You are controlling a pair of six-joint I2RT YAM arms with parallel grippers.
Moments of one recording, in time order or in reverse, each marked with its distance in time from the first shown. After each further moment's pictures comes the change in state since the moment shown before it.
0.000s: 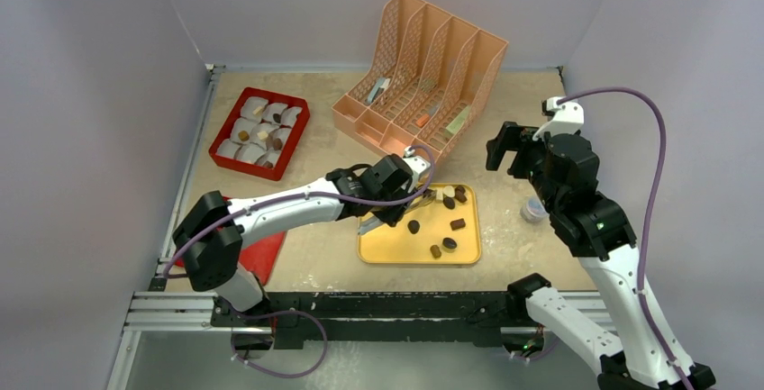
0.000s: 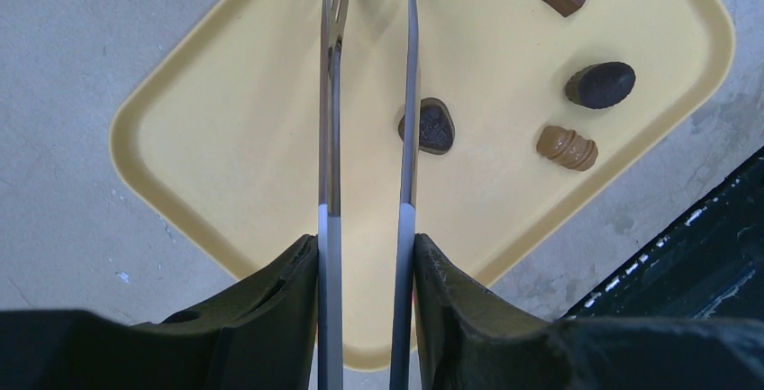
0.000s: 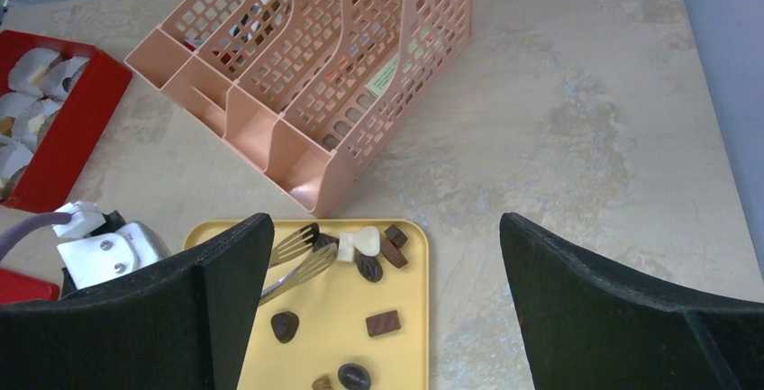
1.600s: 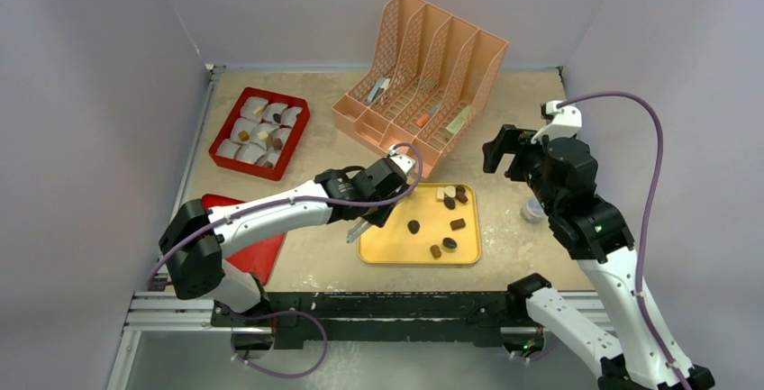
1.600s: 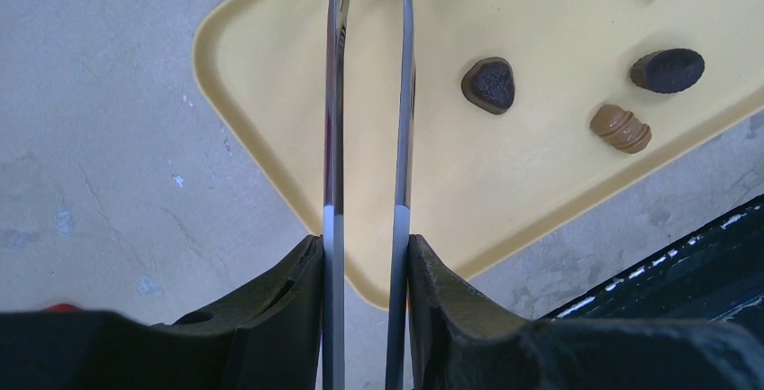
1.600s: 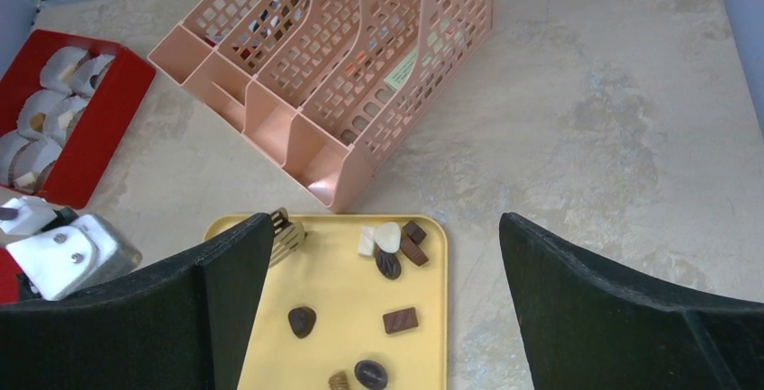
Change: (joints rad) left arm -0.024 -0.072 -0.001 -0.151 -0.148 -0.120; right arm 0.000 -0.018 -0.030 0.021 -0.031 0.032
